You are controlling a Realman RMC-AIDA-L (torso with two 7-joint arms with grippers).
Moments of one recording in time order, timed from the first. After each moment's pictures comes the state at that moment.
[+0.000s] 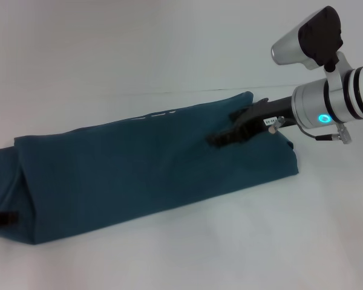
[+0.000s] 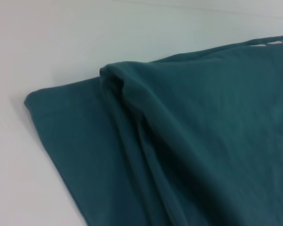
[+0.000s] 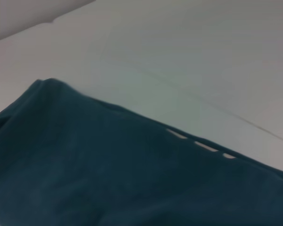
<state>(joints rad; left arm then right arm) -0.46 -2.09 0.64 1.04 2.54 1.38 -2.21 0.77 2.09 -1.01 -0.87 -2.32 -1.13 2.06</state>
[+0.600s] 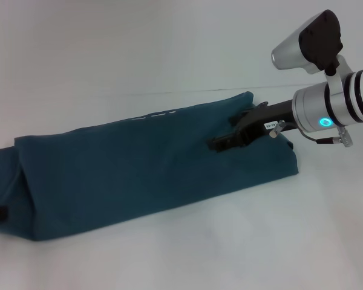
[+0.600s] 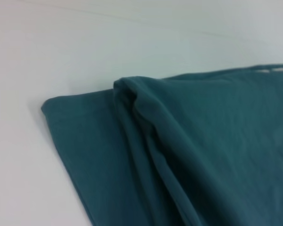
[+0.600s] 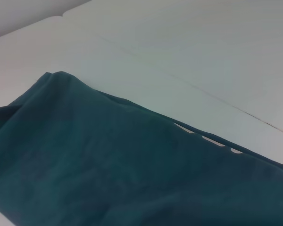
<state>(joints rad) -0.44 -2.09 0.57 1.04 2.49 1.37 -2.20 0.76 2.09 -1.01 -0.88 -2.33 -1.15 2.05</state>
